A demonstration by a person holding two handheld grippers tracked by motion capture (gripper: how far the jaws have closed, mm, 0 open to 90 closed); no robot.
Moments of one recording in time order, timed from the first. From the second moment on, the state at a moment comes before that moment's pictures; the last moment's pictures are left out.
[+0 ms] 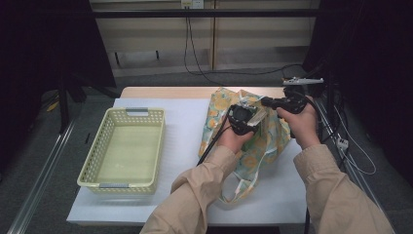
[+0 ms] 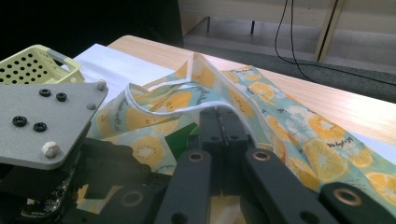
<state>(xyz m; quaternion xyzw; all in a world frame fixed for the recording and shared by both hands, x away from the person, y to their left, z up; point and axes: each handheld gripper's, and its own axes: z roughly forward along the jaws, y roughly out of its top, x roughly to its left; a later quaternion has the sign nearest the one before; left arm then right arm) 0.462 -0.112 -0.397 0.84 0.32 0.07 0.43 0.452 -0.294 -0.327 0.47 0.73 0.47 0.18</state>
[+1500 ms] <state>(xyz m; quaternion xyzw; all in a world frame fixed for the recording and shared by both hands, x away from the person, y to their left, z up) 0.392 -0.004 -0.393 0.87 0.28 0.06 0.39 0.441 -0.278 -0.339 0.46 0.73 0.48 0.16</state>
